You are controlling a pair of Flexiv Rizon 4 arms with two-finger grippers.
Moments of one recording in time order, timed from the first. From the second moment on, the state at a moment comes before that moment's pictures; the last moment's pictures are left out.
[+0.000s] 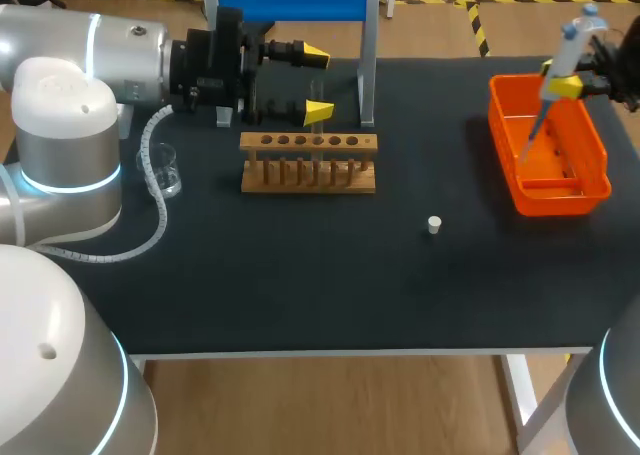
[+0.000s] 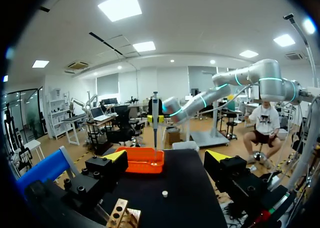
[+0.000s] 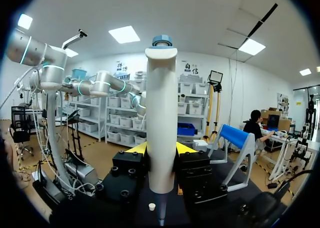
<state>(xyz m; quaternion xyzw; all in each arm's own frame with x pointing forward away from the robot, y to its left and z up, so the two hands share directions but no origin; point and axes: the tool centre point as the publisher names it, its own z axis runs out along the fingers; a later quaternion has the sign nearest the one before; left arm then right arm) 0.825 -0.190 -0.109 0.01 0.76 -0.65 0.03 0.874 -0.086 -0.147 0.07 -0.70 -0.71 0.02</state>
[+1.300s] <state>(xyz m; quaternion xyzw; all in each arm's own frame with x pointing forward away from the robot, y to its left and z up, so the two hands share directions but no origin) 0.825 -0.190 -0.109 0.01 0.76 -0.65 0.03 0.874 -0.123 -0.135 0.08 -0.68 -0.72 0.02</state>
